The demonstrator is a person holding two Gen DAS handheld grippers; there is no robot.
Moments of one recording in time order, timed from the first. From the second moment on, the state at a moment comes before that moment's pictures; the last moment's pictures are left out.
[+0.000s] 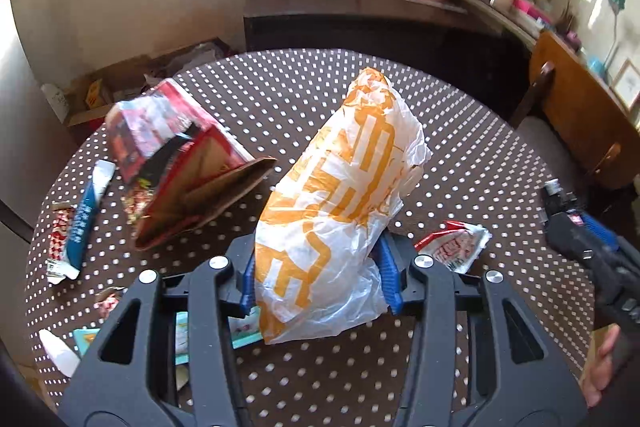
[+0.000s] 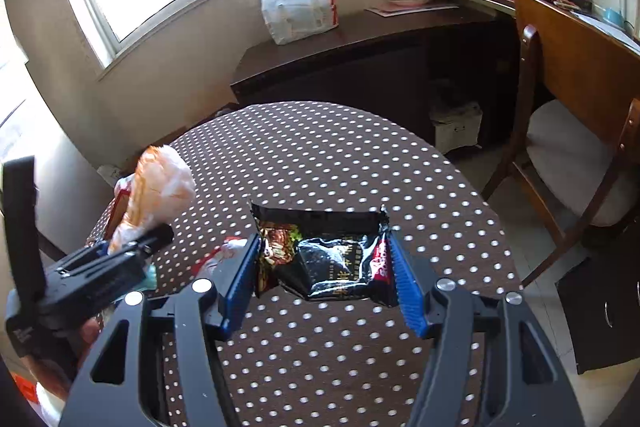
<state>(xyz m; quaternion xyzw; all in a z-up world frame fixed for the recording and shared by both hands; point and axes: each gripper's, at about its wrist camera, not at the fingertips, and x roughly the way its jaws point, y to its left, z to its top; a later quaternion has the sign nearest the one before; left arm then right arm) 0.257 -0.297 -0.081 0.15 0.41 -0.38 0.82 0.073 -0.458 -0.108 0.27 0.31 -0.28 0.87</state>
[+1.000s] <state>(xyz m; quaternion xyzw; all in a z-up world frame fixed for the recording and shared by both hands) 0.230 -0.035 -0.055 0.04 0.36 -0.22 0.91 0.177 -0.217 -0.064 0.12 0.35 -0.03 0.93</state>
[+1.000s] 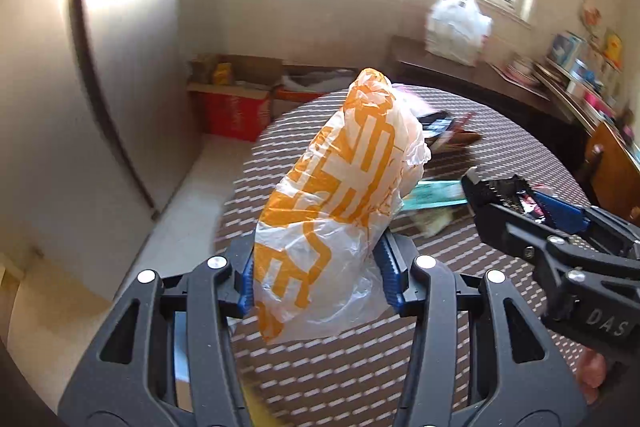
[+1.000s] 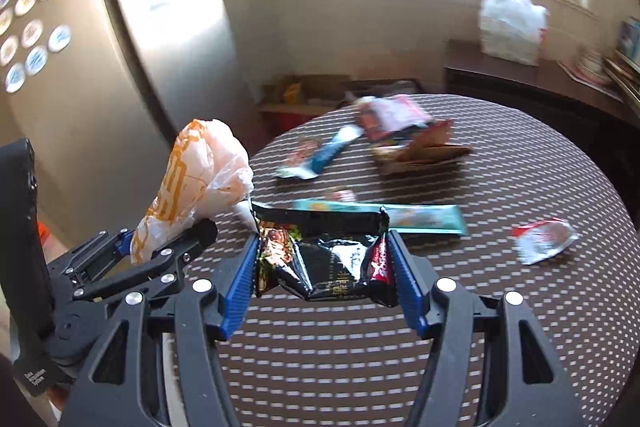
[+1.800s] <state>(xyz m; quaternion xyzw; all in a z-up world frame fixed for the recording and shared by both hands) 0.239 0.170 -0.136 -0.02 0.44 0.00 0.90 0.227 -0.017 -0.082 0.02 0.40 0.12 0.91</state>
